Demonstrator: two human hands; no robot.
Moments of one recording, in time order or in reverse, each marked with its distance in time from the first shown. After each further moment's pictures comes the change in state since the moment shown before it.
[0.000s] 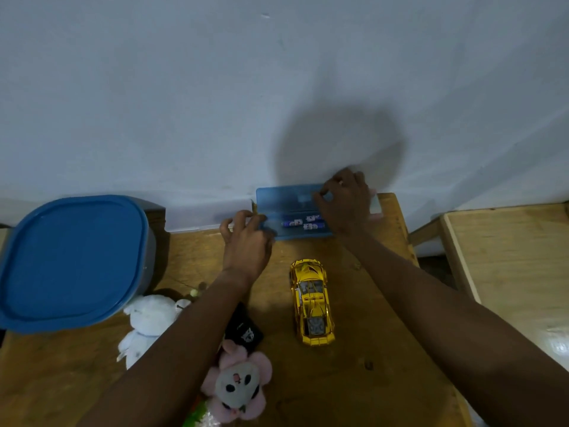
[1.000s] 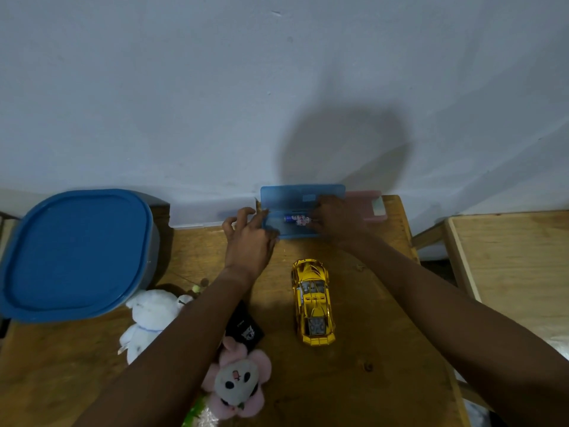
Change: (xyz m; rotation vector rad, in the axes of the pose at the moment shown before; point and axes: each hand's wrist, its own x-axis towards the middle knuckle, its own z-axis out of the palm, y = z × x) left_hand -0.003 0.000 -0.006 -0.053 0.002 -0.020; right_hand -0.004 -0.005 -0.002 -0.092 -0.596 -0.297
